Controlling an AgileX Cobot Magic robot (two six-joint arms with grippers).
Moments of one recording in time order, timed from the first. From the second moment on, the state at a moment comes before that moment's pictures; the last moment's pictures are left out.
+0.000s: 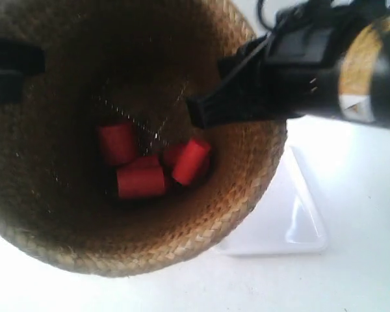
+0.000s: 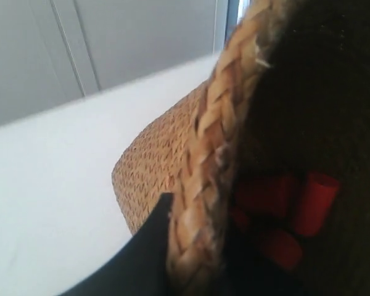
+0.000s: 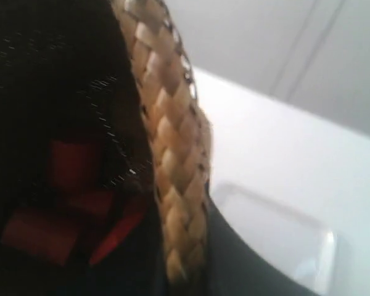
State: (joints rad) left arm -0.44 0.90 -0.89 -0.08 0.47 0.09; right arm 0.81 1.13 -0.97 -0.85 0.53 0.89
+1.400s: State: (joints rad) left arm -0.47 0.95 -0.82 -0.02 0.35 0.02; right arm 0.81 1.17 -0.95 -0.81 0.56 0.98
